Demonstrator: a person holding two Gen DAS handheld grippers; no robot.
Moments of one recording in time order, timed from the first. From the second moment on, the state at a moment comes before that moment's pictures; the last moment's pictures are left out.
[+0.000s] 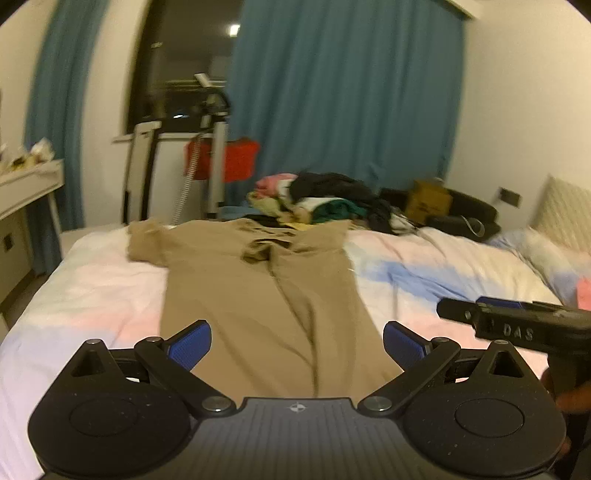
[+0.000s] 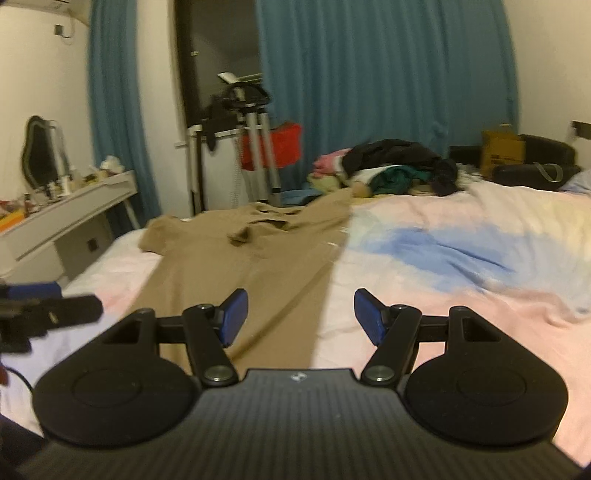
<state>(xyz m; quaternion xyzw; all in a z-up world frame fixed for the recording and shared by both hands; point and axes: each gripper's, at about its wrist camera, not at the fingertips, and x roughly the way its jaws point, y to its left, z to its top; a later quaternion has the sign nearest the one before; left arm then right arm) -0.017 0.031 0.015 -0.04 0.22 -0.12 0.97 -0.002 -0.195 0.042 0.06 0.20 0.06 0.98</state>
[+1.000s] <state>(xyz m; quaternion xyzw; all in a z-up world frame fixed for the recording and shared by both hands) 0.077 0.137 -0.062 -0.20 0.32 -0.01 0.93 0.398 0.148 -0.042 -0.07 0.27 0.25 0.93</state>
